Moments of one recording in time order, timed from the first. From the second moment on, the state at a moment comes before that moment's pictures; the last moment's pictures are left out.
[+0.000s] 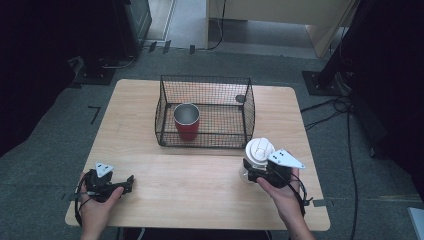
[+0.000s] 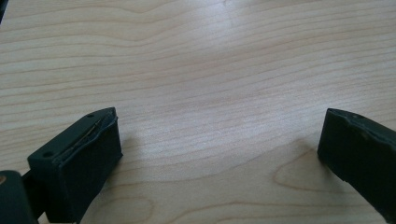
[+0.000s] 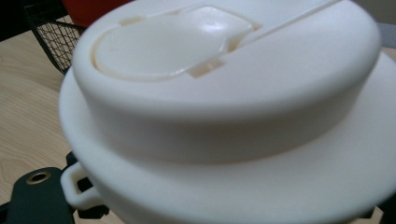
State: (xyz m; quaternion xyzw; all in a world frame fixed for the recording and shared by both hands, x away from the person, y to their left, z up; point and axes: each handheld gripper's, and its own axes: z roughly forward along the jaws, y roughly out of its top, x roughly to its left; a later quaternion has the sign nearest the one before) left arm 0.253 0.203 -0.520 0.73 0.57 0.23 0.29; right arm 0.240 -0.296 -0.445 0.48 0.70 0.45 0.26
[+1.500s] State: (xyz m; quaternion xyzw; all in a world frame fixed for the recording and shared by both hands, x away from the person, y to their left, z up) left arm 0.253 0.203 -0.520 0.73 0.58 0.23 0.29; right arm 0.249 -0.262 -0.385 0.42 0.68 0.52 0.29
